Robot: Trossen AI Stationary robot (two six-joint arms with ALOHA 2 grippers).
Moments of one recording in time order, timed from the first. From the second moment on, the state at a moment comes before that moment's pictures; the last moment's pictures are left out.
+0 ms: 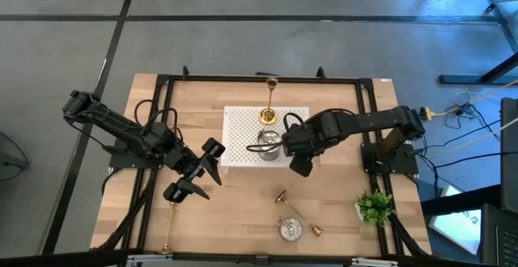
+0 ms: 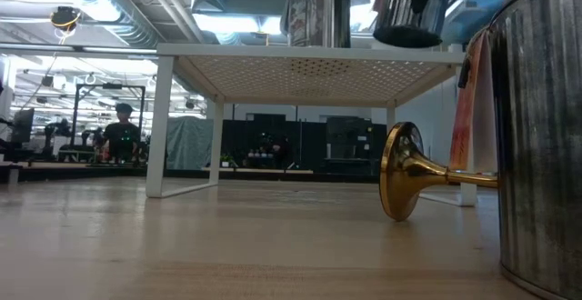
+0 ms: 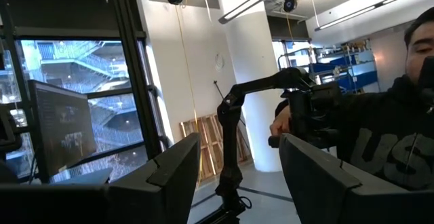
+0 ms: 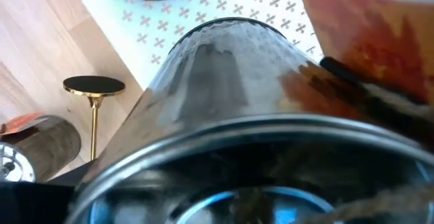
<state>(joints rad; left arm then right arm) -0.35 1.12 0.71 0.80 0.36 0.09 0.21 1.75 1.81 -1.57 0.13 0.71</state>
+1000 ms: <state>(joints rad) -0.35 1.12 0.71 0.80 0.36 0.09 0.20 1.80 1.80 -1.56 0.14 0.70</state>
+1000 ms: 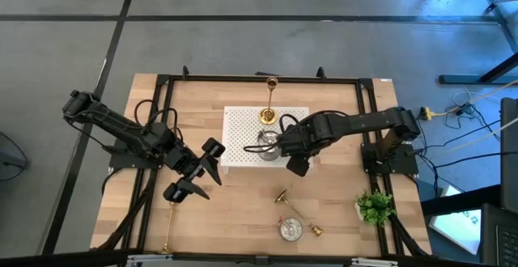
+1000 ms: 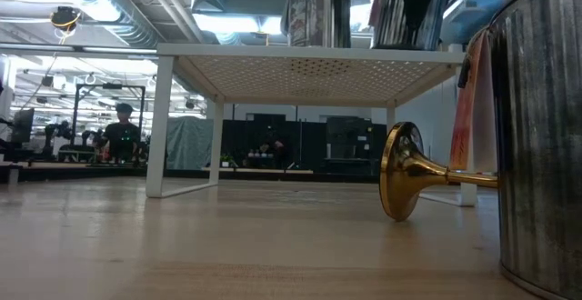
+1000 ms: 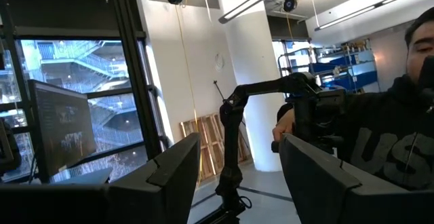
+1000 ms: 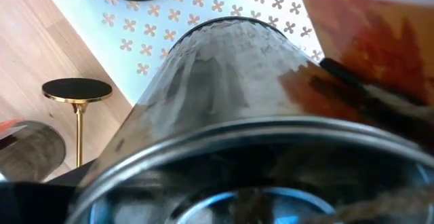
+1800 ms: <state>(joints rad) -0.35 1.12 0.71 0.80 0.36 0.09 0.20 1.80 1.80 -1.54 0.16 0.69</state>
